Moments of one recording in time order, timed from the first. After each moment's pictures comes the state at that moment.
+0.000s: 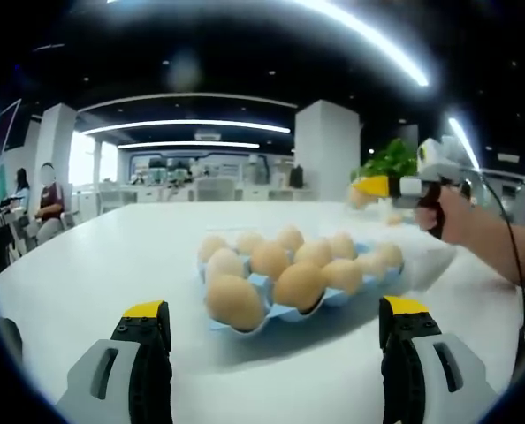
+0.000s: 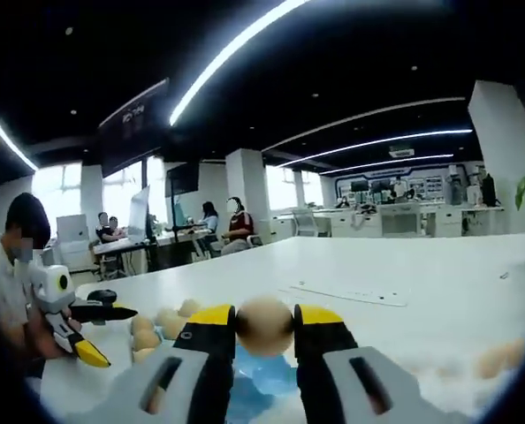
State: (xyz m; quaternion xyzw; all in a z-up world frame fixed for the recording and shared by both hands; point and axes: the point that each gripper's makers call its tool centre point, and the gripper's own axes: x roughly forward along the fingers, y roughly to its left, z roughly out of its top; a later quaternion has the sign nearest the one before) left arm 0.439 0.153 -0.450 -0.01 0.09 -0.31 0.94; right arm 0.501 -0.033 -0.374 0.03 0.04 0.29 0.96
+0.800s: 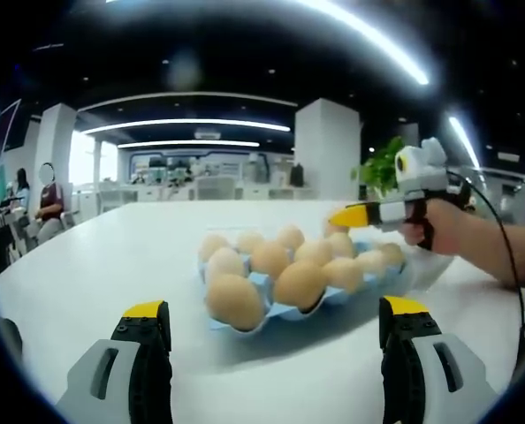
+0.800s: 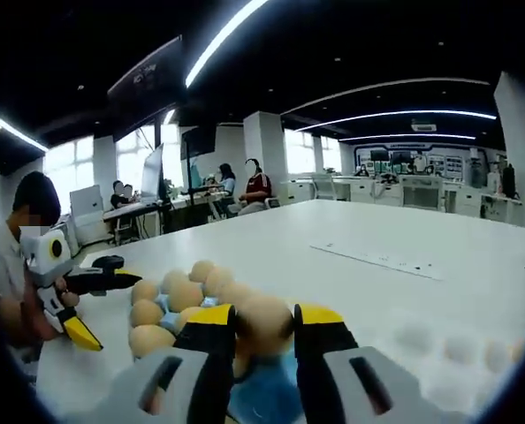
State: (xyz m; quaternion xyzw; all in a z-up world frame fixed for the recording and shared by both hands) left arm 0.439 0.150 -0.455 0.00 0.10 -0.31 0.95; right arm 0.510 0.001 -0.423 0.00 0.12 0.33 0.94
